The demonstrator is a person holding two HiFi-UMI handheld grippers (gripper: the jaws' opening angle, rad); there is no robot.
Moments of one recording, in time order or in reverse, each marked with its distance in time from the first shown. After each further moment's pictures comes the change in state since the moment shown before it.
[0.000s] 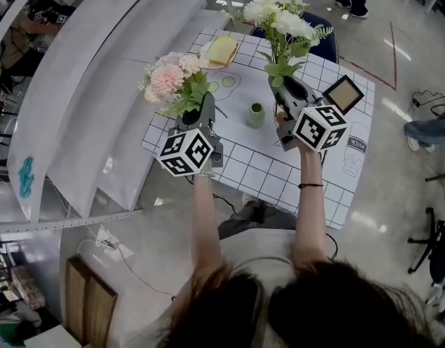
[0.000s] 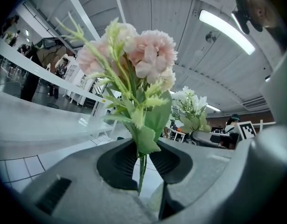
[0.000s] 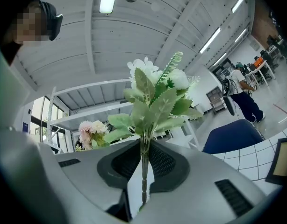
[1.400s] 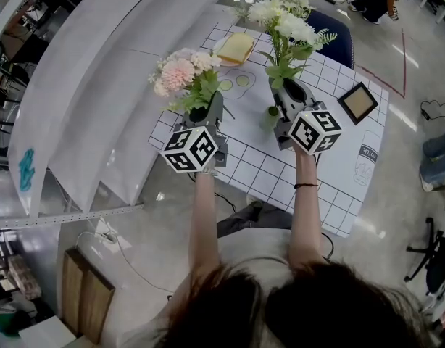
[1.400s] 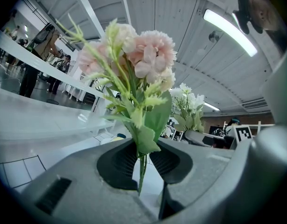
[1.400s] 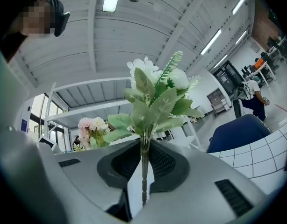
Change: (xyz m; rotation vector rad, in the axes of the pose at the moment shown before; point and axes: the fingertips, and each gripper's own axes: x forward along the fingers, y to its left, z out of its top) left arm 0.006 0.033 -0.010 -0.019 0.044 -0.020; right arm 0.043 0.009 -0.034 -0.021 -0.029 -0.006
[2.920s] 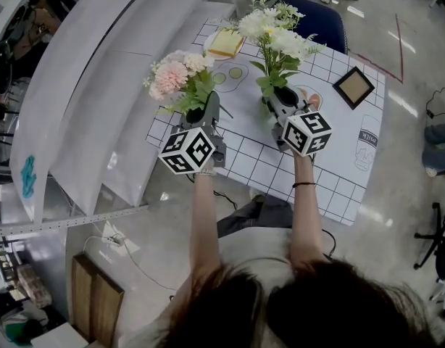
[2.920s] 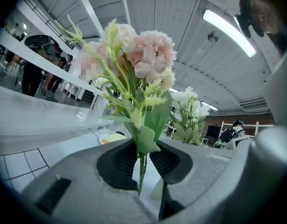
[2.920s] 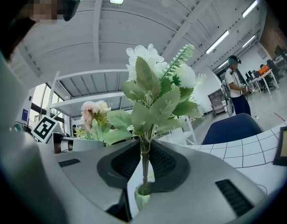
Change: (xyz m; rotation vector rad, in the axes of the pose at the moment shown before) left arm -0.013 -0.013 -0.016 -0.003 0.016 -0.014; right arm -0.030 0.000 -0.045 -0.075 0.079 -0.011
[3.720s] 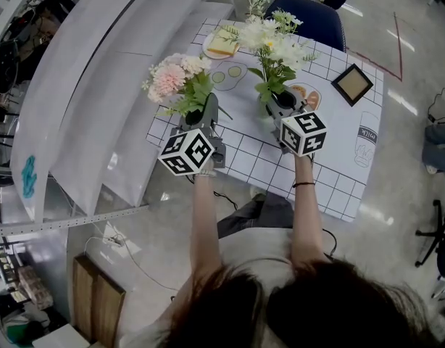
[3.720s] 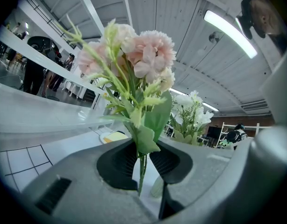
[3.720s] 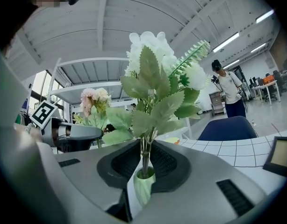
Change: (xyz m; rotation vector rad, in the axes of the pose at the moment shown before) left arm -0.010 0.000 -0.006 -0.015 -0.002 0.009; right arm -0.007 0.002 -0.024 -0.093 0.116 -0.024
